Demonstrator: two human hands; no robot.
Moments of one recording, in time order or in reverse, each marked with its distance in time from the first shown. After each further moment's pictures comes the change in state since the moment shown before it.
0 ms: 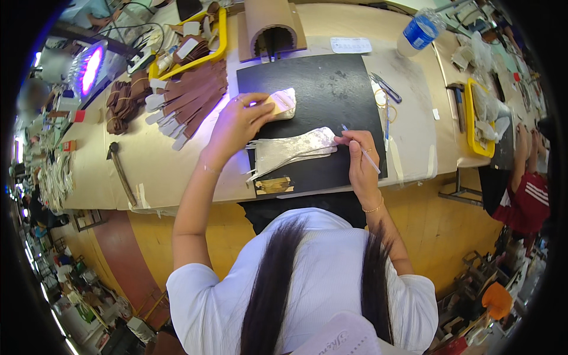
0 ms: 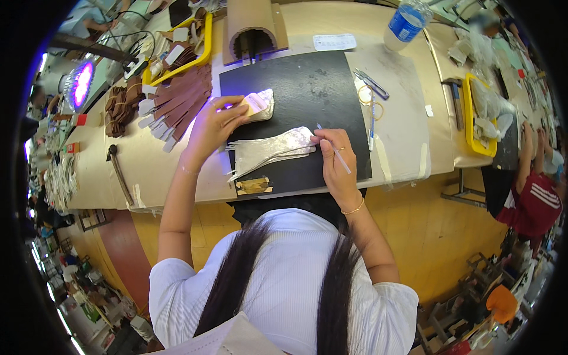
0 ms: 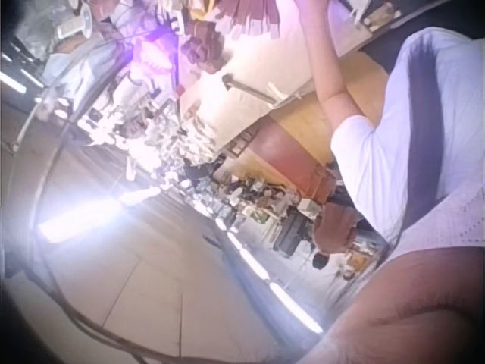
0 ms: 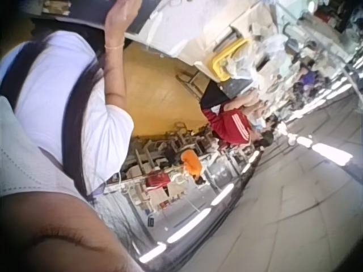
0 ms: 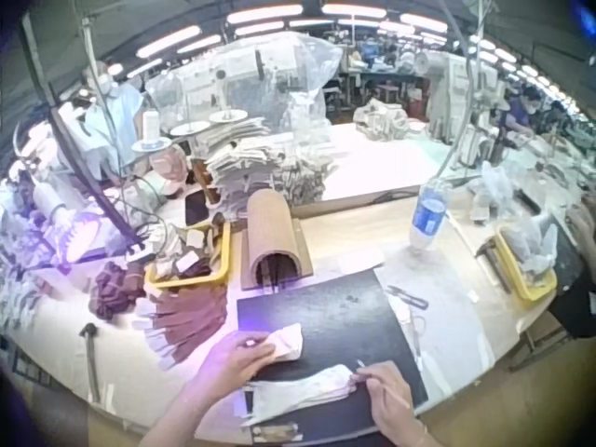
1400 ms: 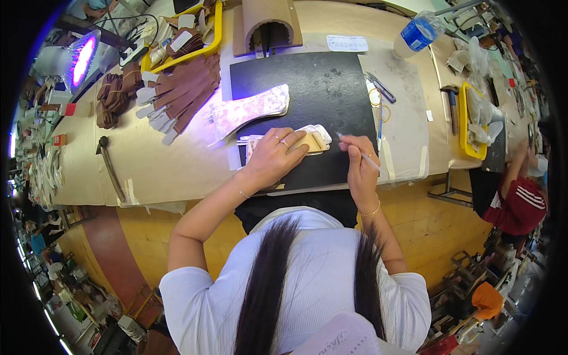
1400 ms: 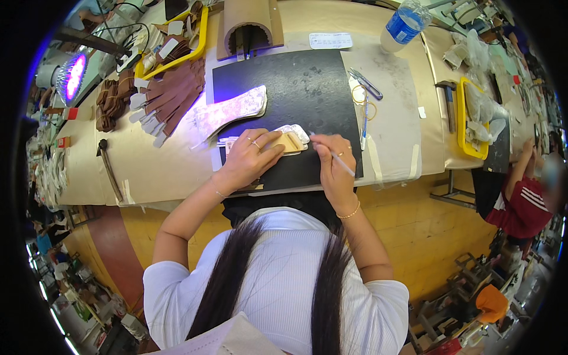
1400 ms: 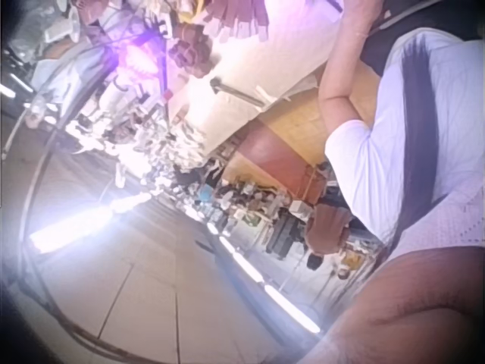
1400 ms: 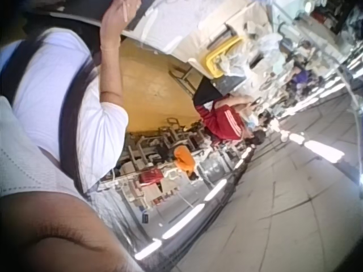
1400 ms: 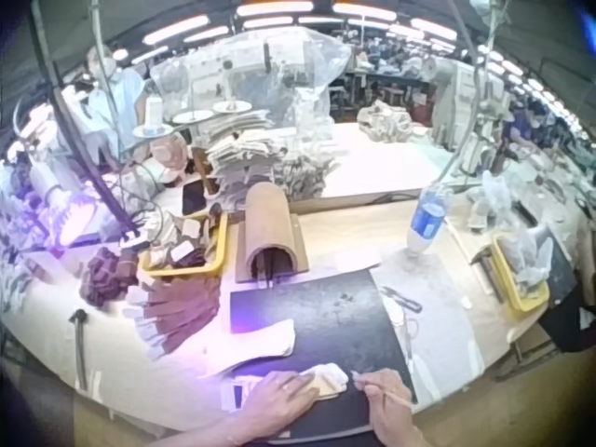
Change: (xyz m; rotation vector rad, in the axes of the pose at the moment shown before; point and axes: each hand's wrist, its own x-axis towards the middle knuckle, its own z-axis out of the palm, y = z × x) left_hand -0.035 0.063 0.066 0.008 0.043 0.306; right_hand -0.003 -0.014 -0.014 -0.146 -0.005 -0.053
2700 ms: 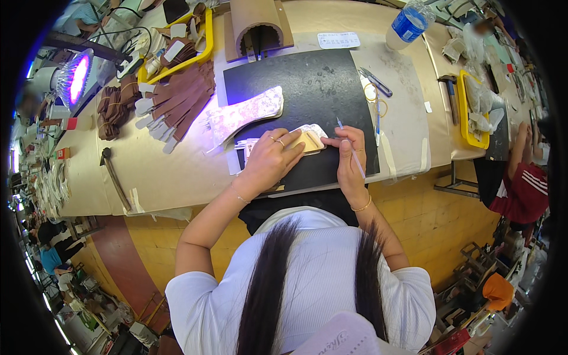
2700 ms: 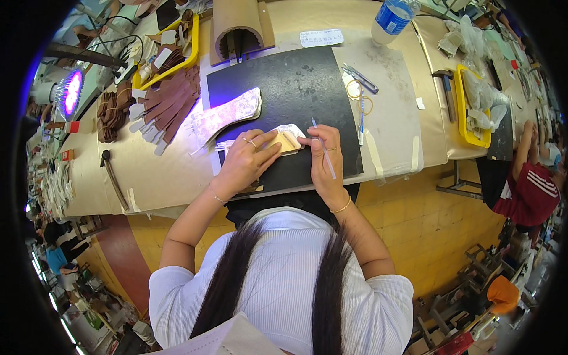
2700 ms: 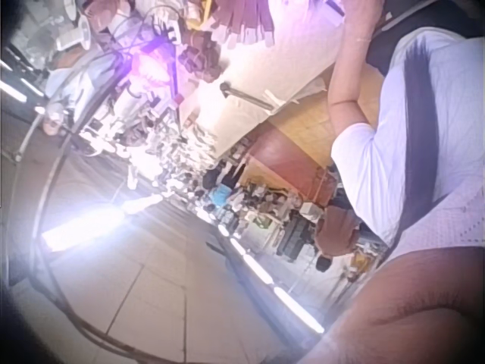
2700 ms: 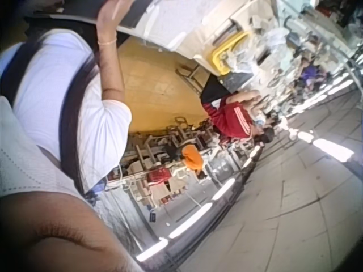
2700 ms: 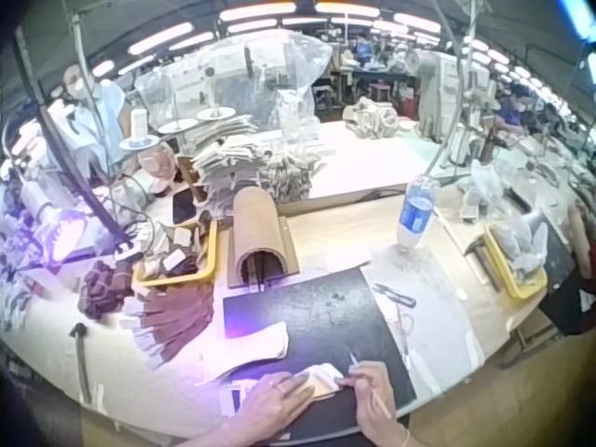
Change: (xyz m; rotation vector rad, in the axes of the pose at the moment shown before) left_hand 0.003 0.004 -0.003 -0.014 -0.034 -0.073; right_hand -0.013 0.020 0.024 0.270 0.047 0.105
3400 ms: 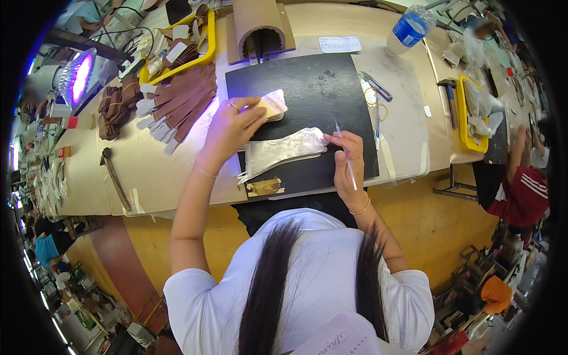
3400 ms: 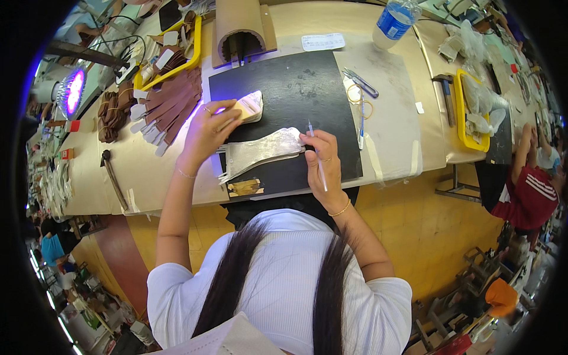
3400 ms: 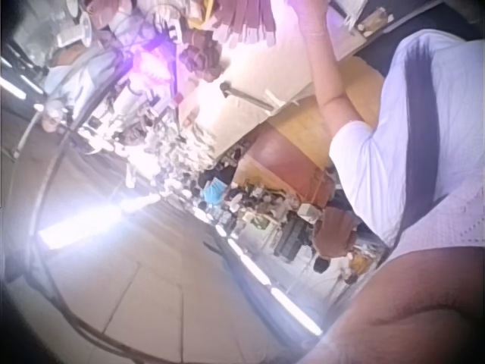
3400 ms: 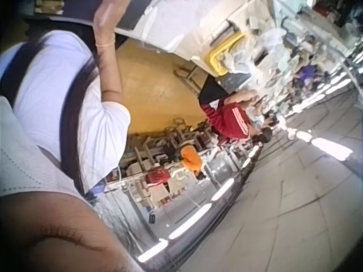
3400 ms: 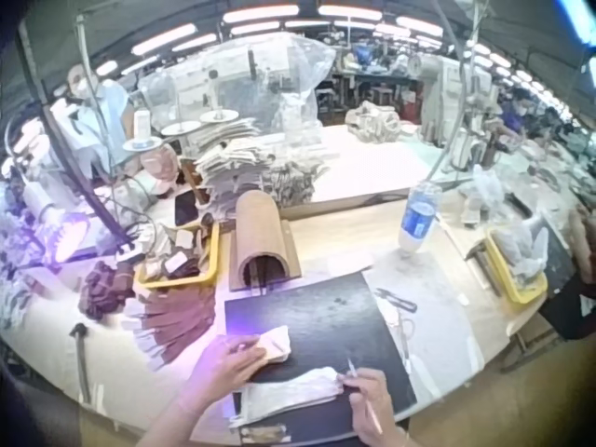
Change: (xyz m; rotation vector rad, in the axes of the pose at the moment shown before) left_hand 0.016 -0.073 -0.052 0.031 0.065 -0.173; right_hand 0.004 -0.004 -0.001 -0.221 -0.031 -0.239
